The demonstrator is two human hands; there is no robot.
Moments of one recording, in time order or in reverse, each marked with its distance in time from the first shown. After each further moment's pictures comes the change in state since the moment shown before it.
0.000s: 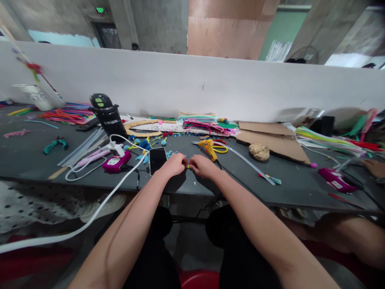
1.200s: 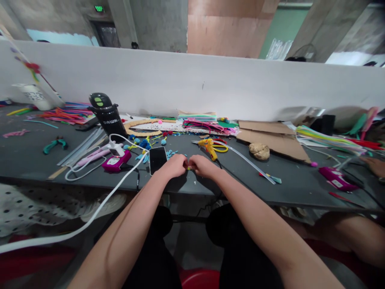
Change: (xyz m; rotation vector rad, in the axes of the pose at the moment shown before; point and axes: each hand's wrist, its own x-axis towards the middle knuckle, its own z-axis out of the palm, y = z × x) left_hand -0.006 0.002 0.002 0.088 -0.042 0.037; right_hand 0.002 0.003 0.003 0.110 0.022 -0.076
